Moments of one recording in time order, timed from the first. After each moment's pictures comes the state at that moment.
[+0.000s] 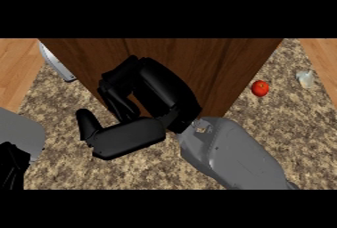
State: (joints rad) left arm 0.27 0.43 0.13 -1.86 0.55 -0.34 -0.21; right arm -0.86 0.00 0.47 -1.56 -0.57 -0.20 0.32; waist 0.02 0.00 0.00
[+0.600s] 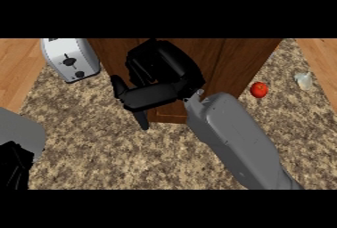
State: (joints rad) left arm 0.26 0.38 0.14 -1.87 0.50 -0.35 -0.19; right arm -0.89 0.00 0.34 -1.31 -0.56 -0.03 0.21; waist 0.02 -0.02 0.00
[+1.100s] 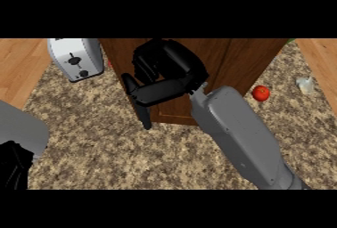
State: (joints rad) left arm 0.25 0.38 0.15 -1.87 0.50 -0.37 -0.18; right arm -0.91 -0.02 0.32 -1.21 -0.56 0.13 0.12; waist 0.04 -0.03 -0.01
